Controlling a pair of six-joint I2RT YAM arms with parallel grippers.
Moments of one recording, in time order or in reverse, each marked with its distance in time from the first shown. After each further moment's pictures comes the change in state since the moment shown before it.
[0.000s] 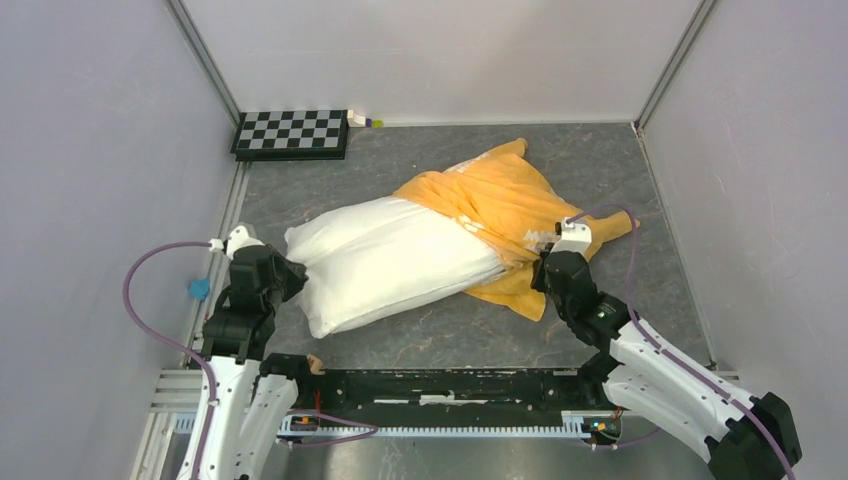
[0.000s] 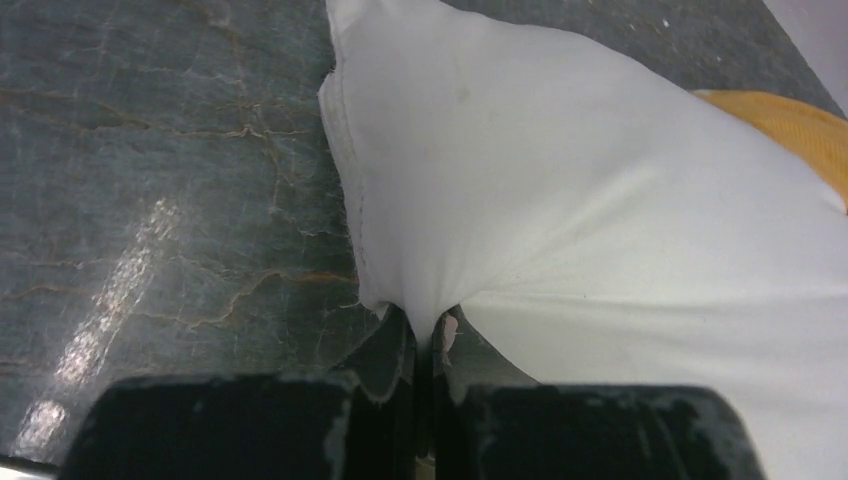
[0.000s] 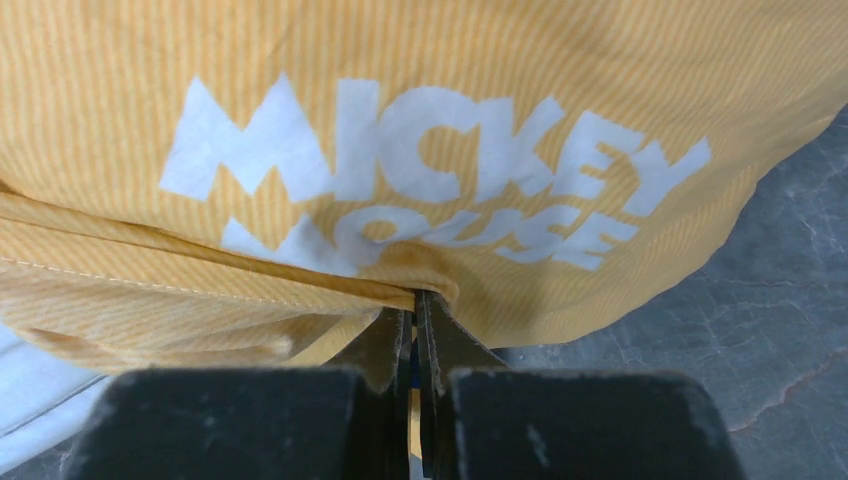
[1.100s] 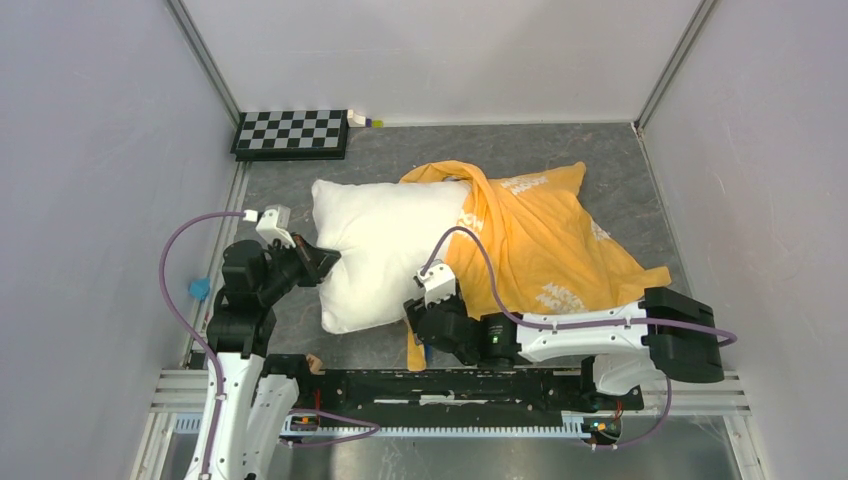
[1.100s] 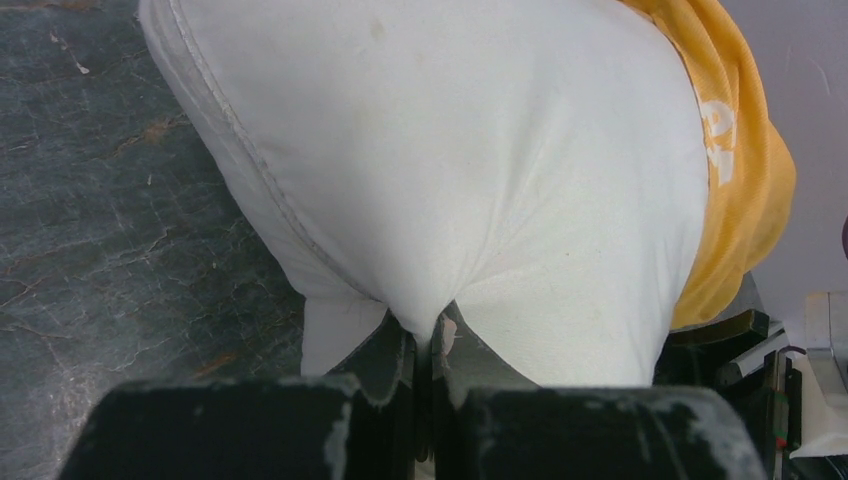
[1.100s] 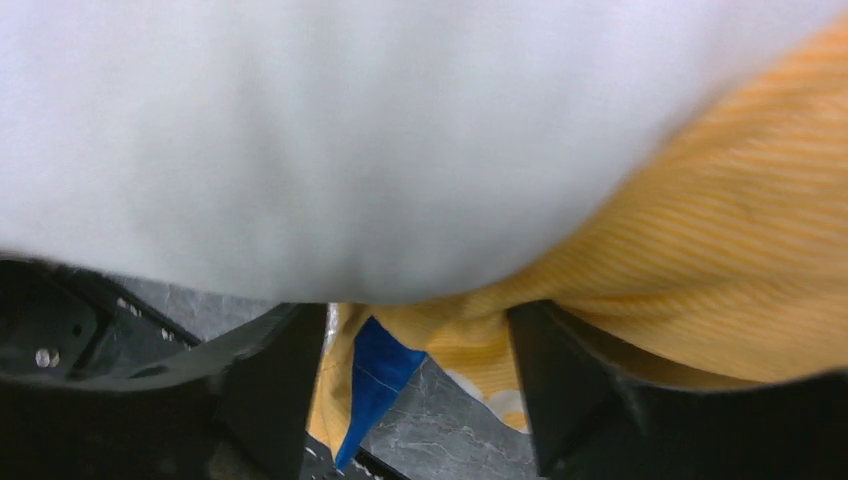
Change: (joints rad) left arm 0.056 0.003 -0.060 0.278 0.612 0.274; right arm 0.775 0.663 0.395 0.154 0.134 0.096
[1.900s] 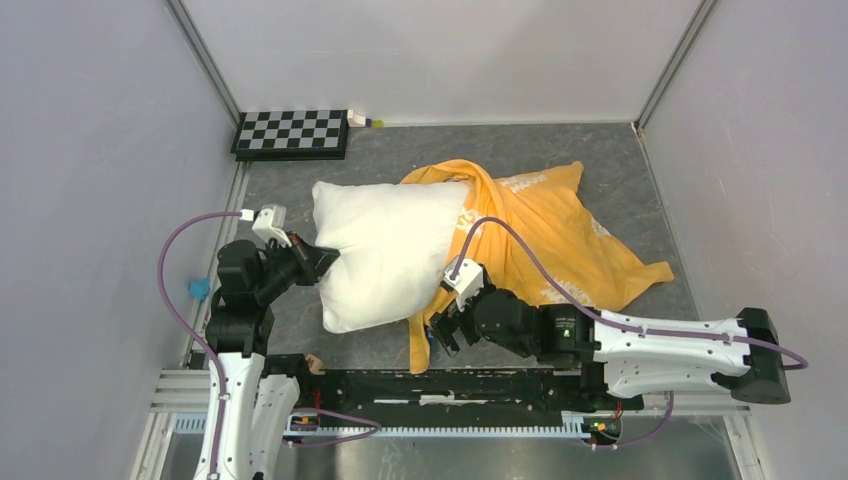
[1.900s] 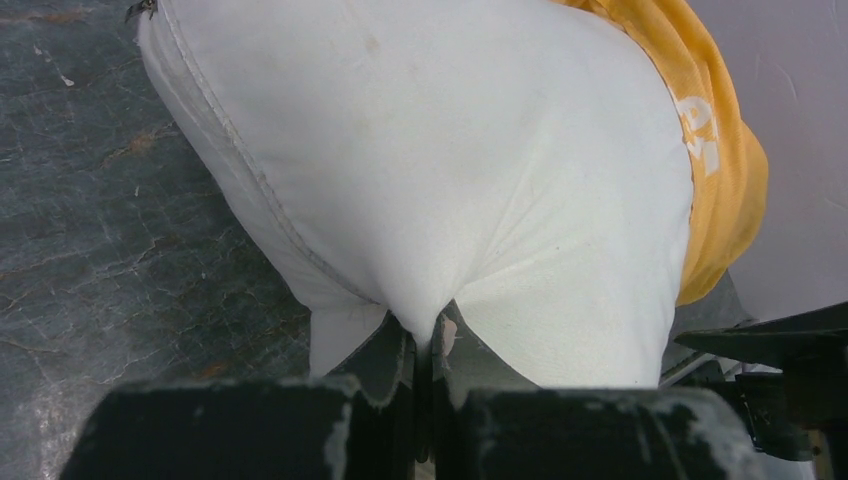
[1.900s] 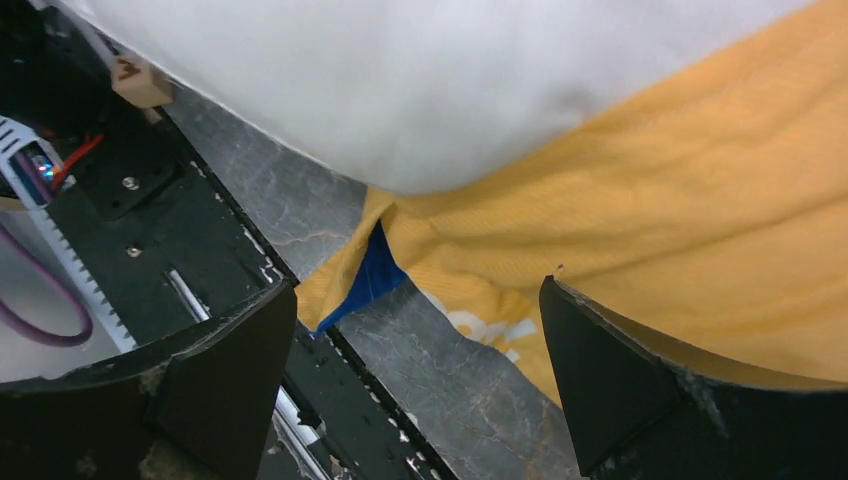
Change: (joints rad) left arm 0.070 -0.001 0.000 0.017 0.084 0.000; right arm -0.038 -0.408 0.002 -0.250 -0.253 -0.311
